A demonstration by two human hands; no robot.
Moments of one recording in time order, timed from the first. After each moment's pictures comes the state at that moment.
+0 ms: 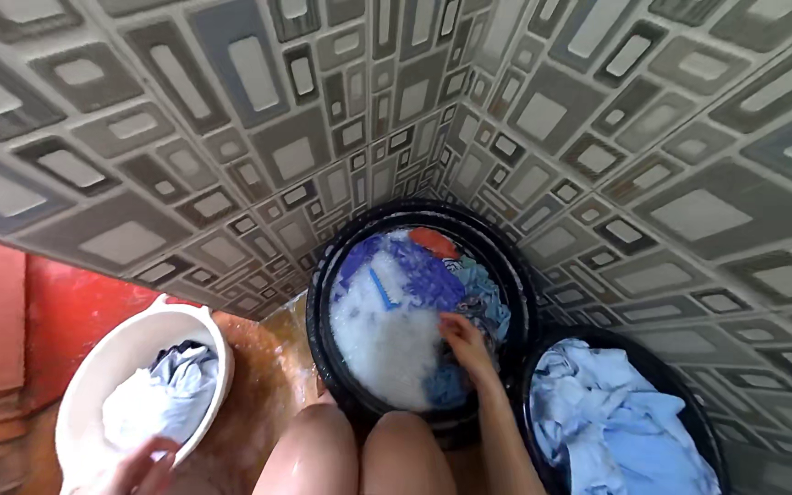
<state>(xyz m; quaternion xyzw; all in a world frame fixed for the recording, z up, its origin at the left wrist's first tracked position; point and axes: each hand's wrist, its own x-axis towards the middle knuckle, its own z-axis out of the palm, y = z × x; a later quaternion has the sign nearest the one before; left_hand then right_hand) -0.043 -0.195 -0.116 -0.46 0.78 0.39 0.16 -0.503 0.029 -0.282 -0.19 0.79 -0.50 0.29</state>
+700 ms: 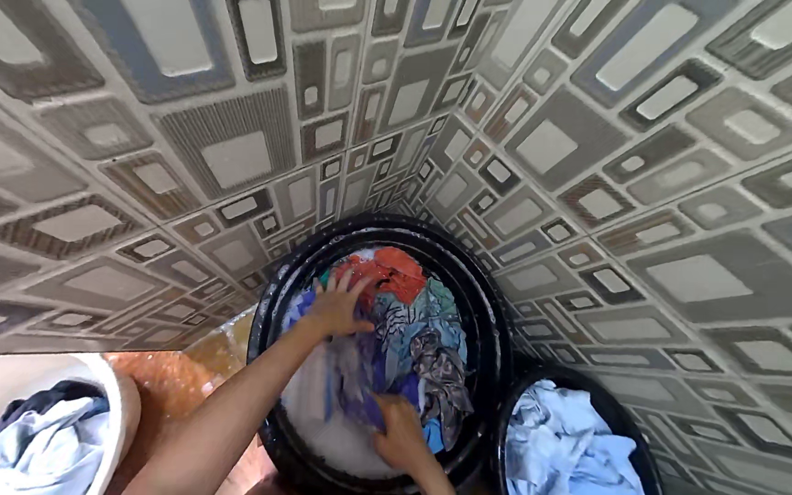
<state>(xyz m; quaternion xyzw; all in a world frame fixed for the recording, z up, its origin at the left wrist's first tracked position) -0.437 -0.255 -0.254 -0.18 0.90 0.35 0.19 -0.437 0.002 -0.273 -0.38 0.83 -0.13 0.39</state>
